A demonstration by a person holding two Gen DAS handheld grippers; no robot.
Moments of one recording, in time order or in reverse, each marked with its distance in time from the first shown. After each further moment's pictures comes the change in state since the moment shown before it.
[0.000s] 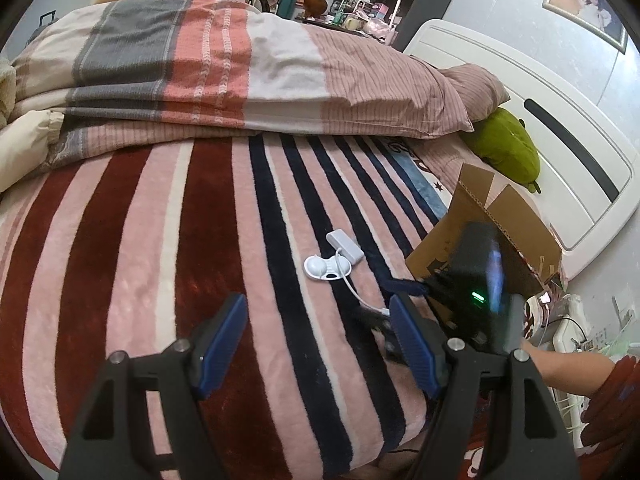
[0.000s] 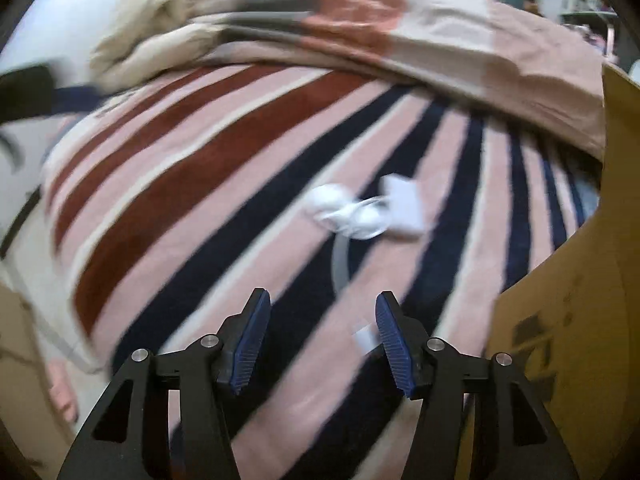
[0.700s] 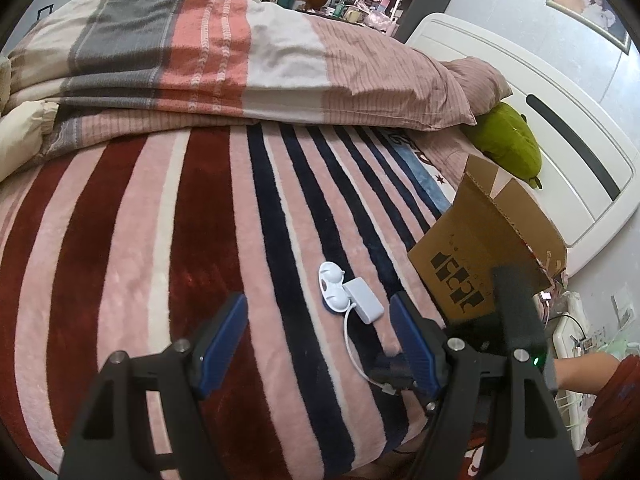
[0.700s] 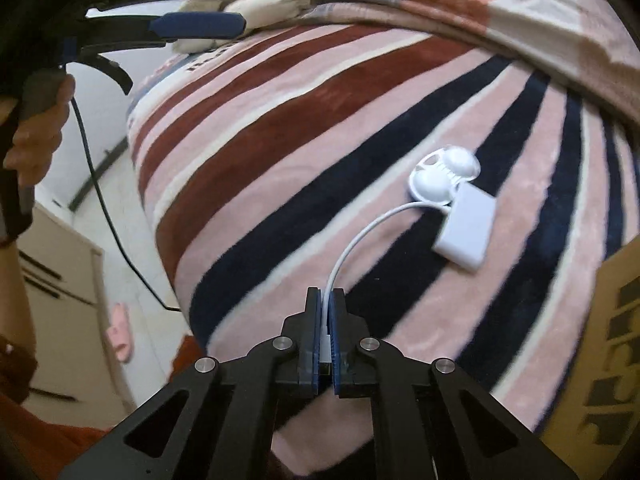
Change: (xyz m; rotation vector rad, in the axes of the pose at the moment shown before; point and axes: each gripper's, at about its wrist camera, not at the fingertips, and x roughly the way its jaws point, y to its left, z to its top) left arm 0.011 0.003 -0.002 -0.009 0.028 -0.008; right arm -0.026 0.044 -0.038 -0.119 0.072 0.299
